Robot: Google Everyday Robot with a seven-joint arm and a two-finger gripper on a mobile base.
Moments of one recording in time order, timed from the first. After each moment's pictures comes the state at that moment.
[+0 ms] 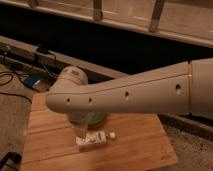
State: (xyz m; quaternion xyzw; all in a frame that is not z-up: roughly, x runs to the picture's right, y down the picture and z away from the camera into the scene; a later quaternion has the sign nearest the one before) arm -0.089 0.144 0.600 -0.28 0.05 0.10 0.96
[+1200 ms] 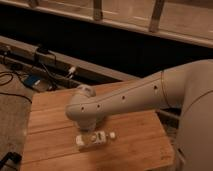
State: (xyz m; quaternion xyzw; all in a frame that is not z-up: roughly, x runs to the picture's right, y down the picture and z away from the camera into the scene) arm -0.080 0.209 0.689 -0.33 0.00 0.01 0.95
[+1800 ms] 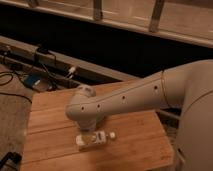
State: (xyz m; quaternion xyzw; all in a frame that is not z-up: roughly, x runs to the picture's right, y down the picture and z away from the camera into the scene) arm -0.082 0.212 0.691 -0.33 0.00 0.01 0.94
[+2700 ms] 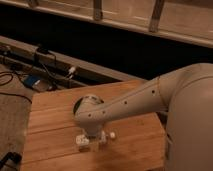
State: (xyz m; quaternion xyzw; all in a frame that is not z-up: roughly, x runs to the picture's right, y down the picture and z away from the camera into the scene) arm -0.059 0.263 0.724 -0.35 0.00 0.00 0.93
